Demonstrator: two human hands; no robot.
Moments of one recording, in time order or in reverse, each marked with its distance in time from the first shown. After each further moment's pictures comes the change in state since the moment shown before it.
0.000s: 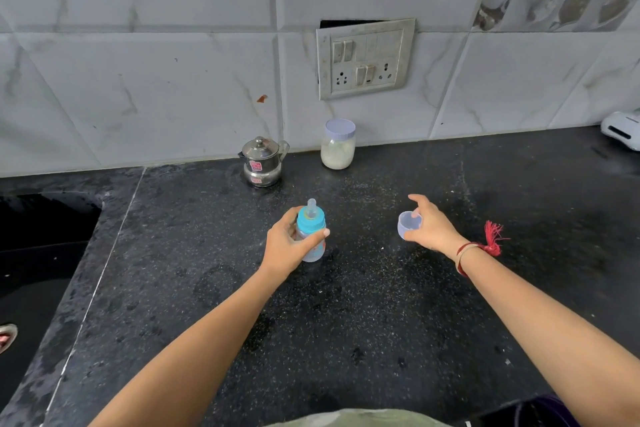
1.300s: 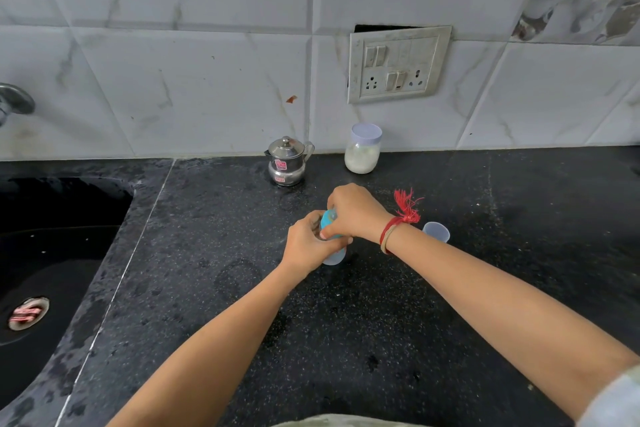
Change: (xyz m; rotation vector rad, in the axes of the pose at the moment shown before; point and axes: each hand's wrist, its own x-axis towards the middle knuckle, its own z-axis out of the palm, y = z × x) left_hand 0.001 0.012 0.001 0.109 0.035 -0.075; right_hand -0.036 -0.184 0.038 -0.481 -0.136 -0.501
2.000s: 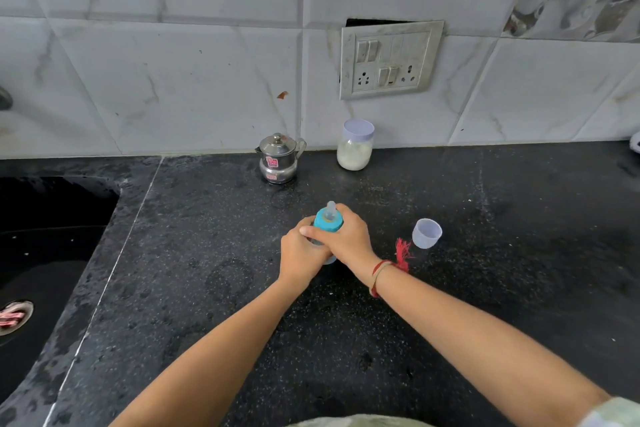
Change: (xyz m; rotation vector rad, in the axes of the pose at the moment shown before) left_hand -0.019 0.004 0.012 0.029 0.142 -0.039; right_hand -0.013 0.006 0.078 0.884 0.301 0.320
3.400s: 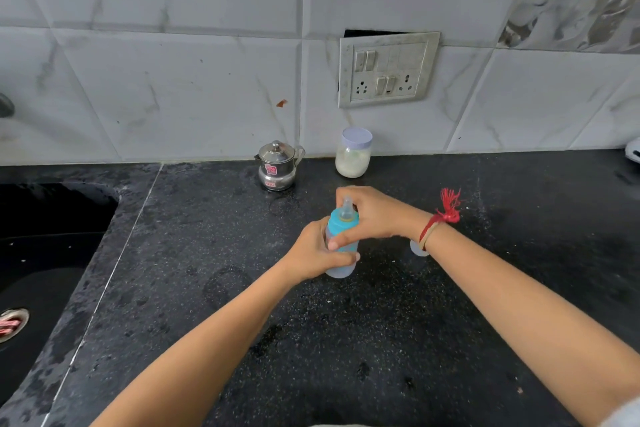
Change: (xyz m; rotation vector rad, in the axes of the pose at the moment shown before) left_hand 0.014 0.033 -0.010 -0.124 -0.518 0.105; right_hand 0.027 -0.048 -0.086 -0.557 -0.459 -0.485
